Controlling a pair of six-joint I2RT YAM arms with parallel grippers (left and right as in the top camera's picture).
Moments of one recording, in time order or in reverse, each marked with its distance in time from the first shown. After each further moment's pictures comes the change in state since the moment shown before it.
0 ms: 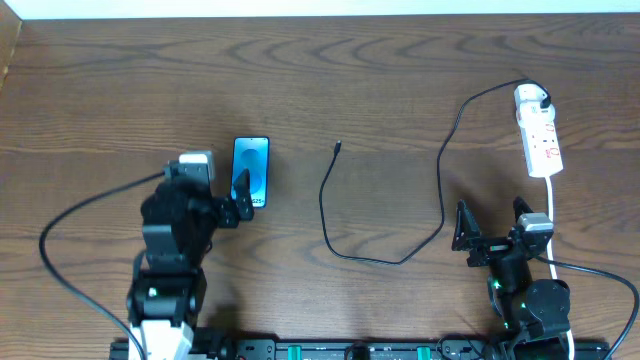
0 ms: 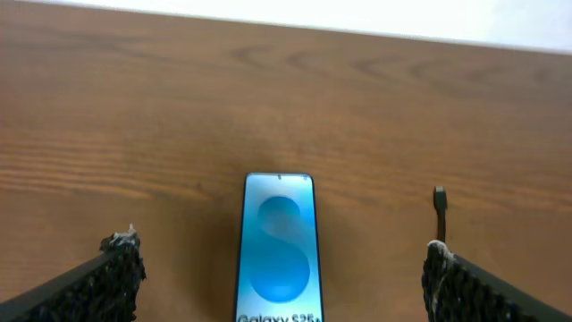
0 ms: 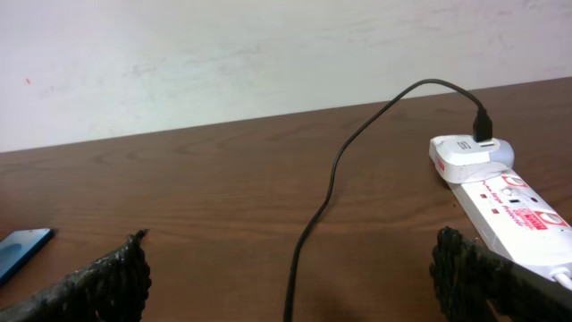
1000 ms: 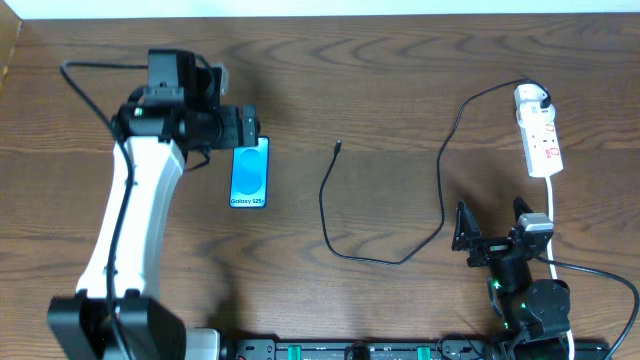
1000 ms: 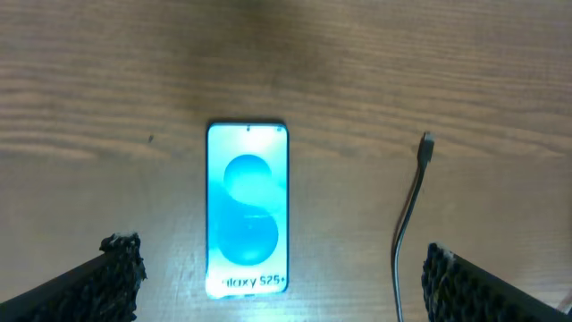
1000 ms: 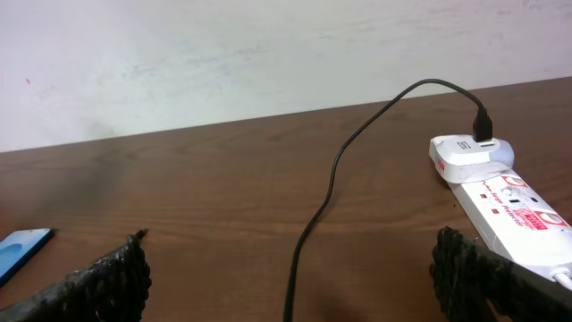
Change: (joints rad) left arm 0.000 0.804 0.890 -0.691 0.097 0.018; right arm 0.000 0.000 0.000 0.000 0.000 0.000
